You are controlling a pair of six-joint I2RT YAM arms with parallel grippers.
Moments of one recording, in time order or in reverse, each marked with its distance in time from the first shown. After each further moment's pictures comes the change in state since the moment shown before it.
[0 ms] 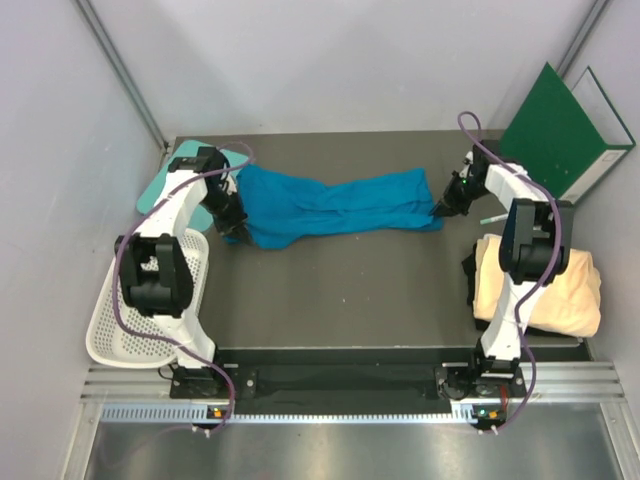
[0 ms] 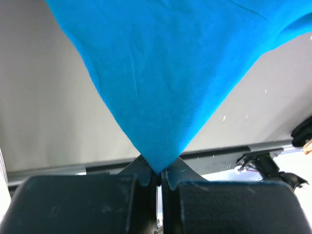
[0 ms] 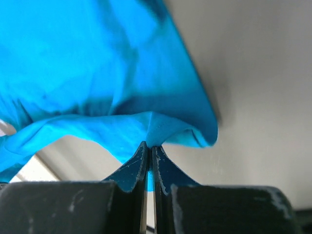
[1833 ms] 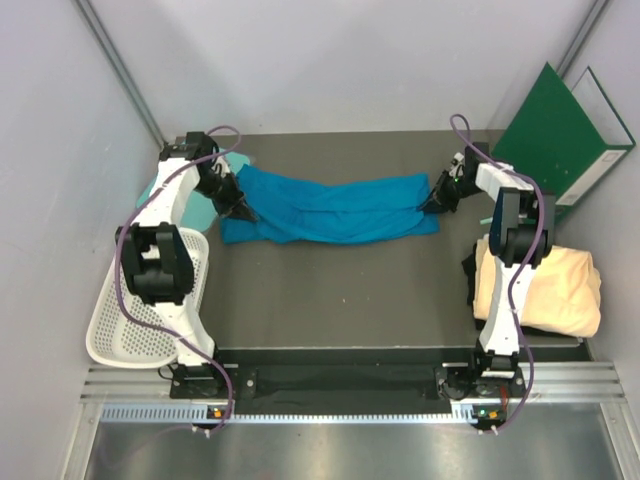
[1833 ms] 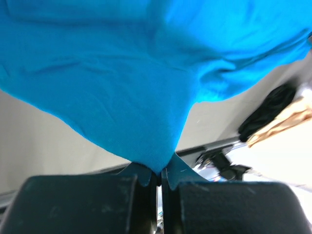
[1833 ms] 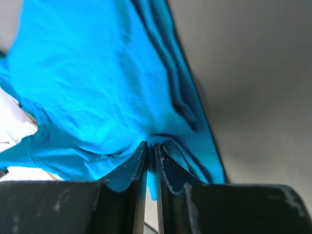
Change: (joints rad) left arm 0.054 0.051 0.116 0.020 0.169 -0.069; right arm 0.000 0.190 0.117 0.043 -0.172 -0.003
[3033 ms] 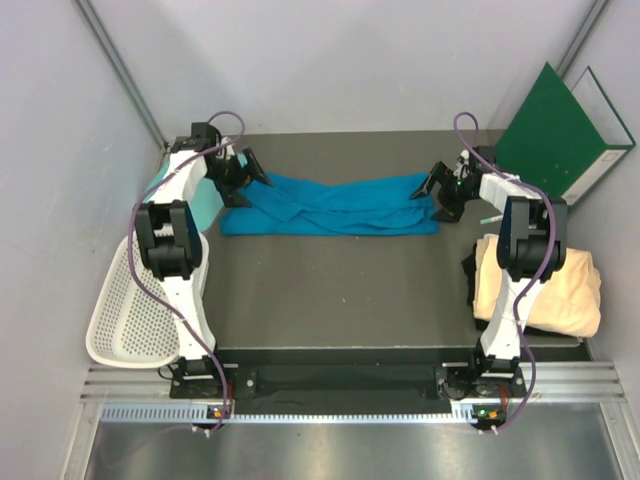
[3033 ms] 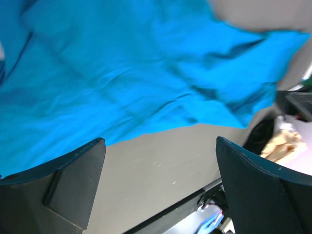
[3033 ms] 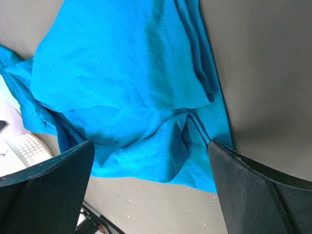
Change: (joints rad) left arm 0.031 0.284 0.233 0.279 0.097 0.000; right arm 0.007 -0.193 -0.253 0.261 0.050 0.060
